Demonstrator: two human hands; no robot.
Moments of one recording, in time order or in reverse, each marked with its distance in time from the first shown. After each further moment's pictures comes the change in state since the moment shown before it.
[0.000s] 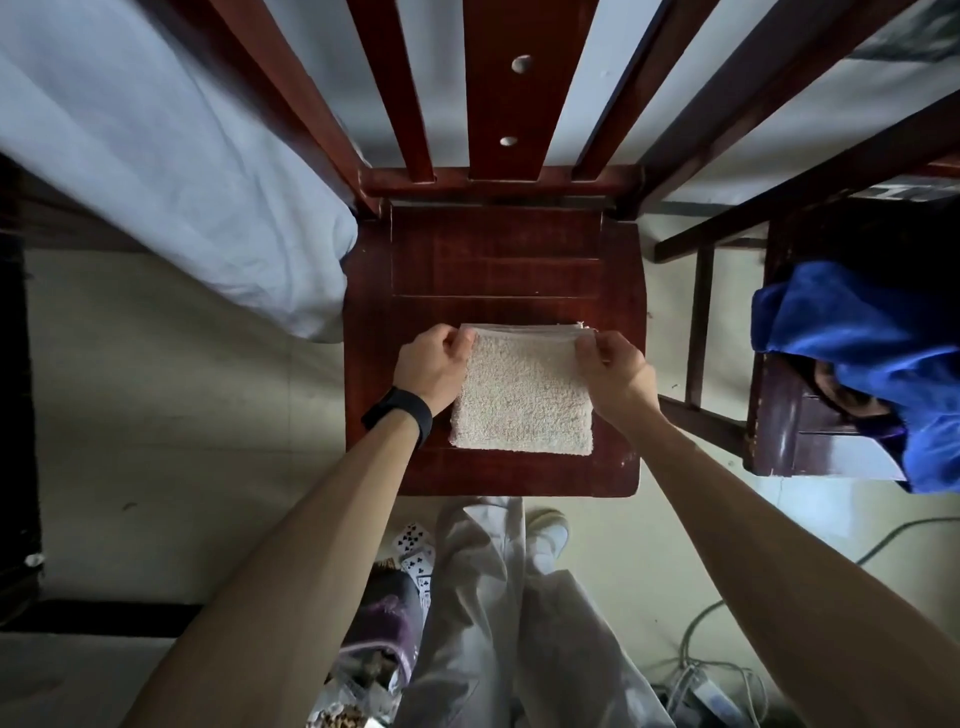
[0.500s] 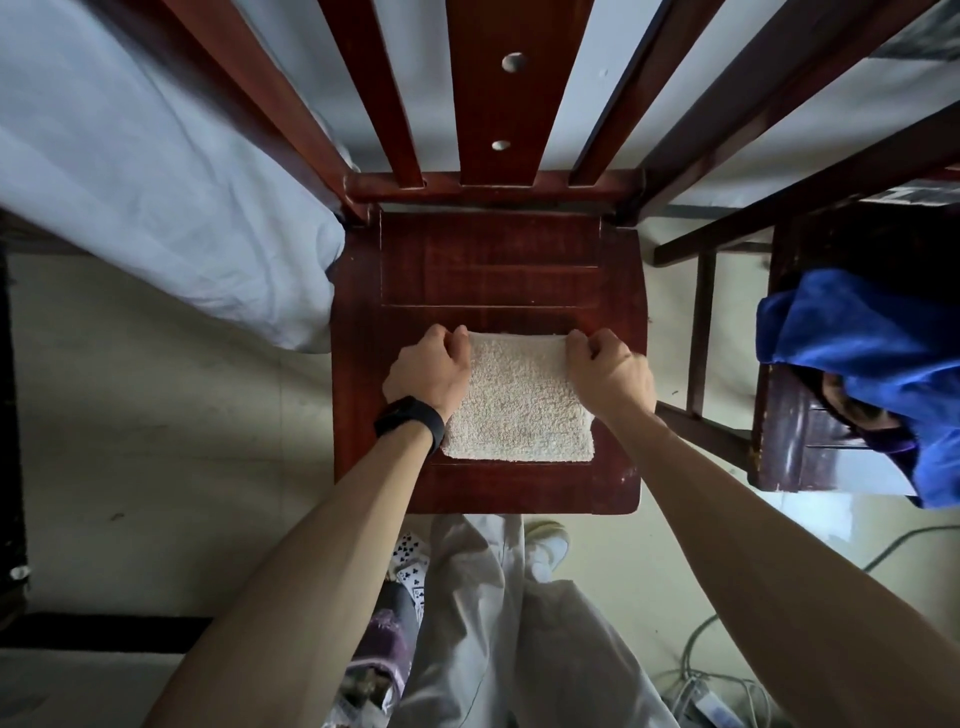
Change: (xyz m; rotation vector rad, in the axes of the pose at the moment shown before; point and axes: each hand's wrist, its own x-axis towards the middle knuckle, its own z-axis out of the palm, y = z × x) left_hand 0.014 0.007 0.017 0.271 0.128 -0.106; right_hand 0.030 -0.006 0.016 -0.312 0.044 0.089
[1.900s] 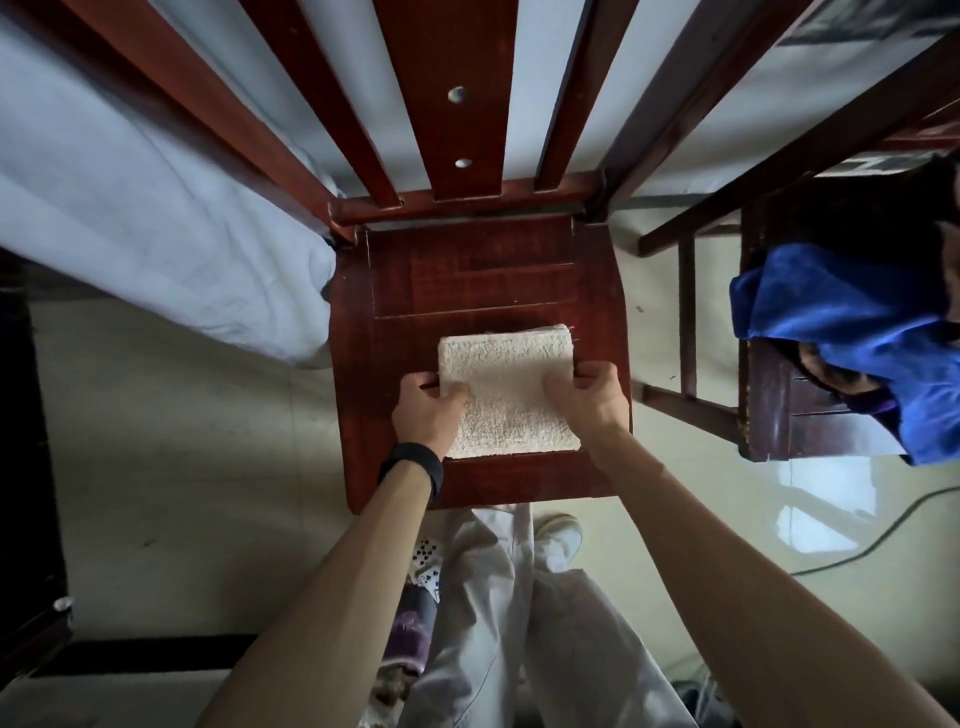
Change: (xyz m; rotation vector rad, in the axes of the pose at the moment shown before) left_hand -0.043 -0.010 0.007 -0.566 -0.125 -0.344; right_hand -0.045 0.019 0.007 0.516 -0.109 0.257
